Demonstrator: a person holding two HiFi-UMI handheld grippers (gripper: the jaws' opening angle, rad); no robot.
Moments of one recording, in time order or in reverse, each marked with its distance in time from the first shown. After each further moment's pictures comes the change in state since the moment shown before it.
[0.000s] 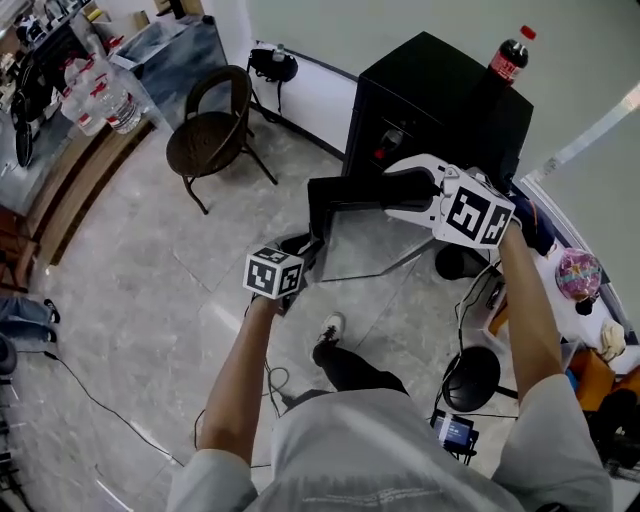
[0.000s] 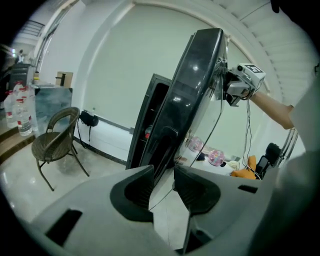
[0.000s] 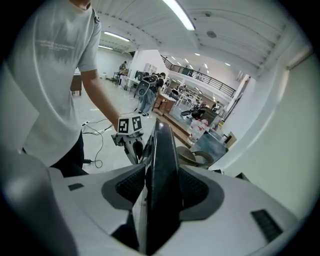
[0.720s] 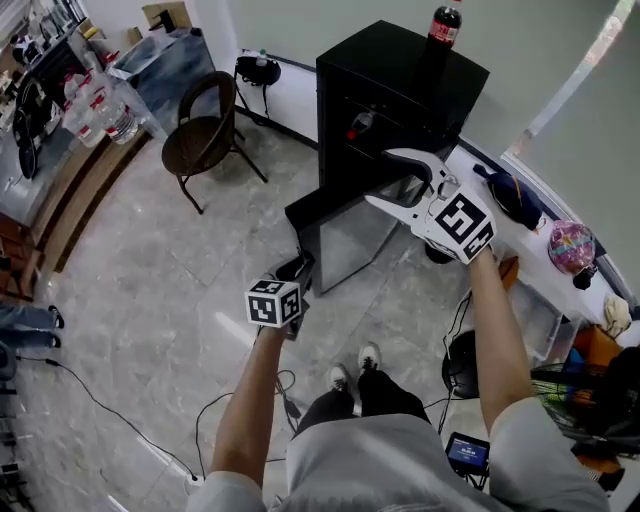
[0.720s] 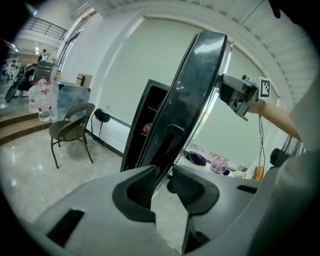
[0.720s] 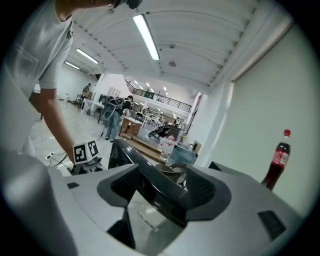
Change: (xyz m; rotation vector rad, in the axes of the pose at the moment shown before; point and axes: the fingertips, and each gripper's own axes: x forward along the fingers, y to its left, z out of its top) left arm -0.040 -0.114 -0.087 -0.116 -0.097 0.117; right arm -0.091 0.072 0.013 0.285 -0.250 -0.392
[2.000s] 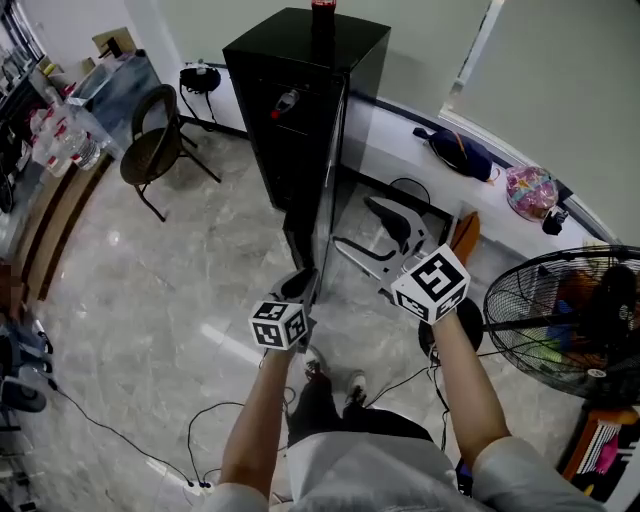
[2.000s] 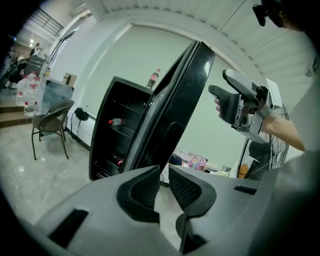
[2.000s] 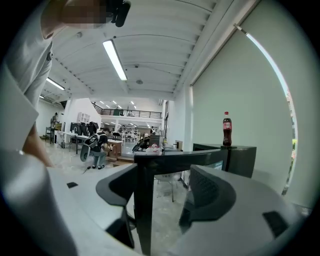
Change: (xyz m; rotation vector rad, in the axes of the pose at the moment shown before) left arm 0.001 -0.218 -0.112 0.040 -0.095 -0.151; right arm -0.210 0.141 -0.048 0.382 -0.119 -0.243
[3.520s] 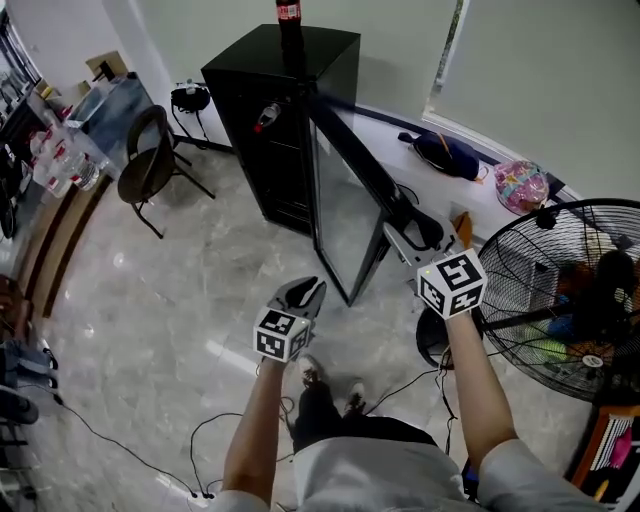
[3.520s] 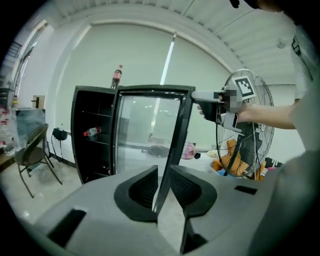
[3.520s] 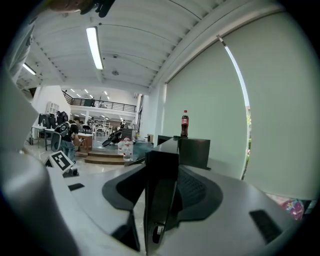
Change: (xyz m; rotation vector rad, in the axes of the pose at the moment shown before) left arm 0.014 -0.082 -0.012 0.301 0.086 -0.117; right arm -0.118 -0.095 -0.048 0.042 0.073 -0.344
